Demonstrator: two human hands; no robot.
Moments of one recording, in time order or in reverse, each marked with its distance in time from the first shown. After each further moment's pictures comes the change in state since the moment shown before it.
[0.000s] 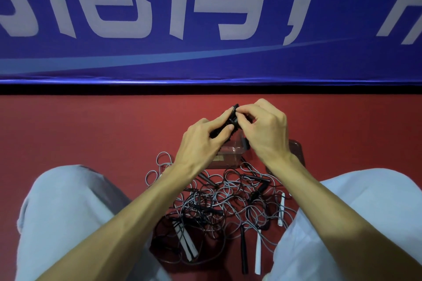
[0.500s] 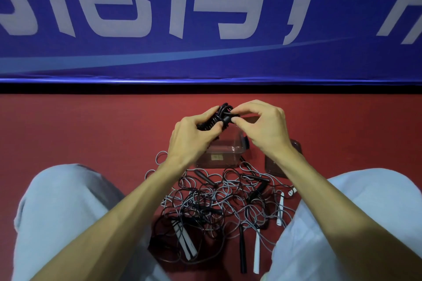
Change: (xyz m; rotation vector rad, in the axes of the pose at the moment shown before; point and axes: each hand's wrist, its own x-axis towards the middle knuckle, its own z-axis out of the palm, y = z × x) left_hand 0.008 -0.011 -0.005 -0.212 0.073 -0.174; right_hand 0.009 0.007 -0.004 0.271 -0.224 0.206
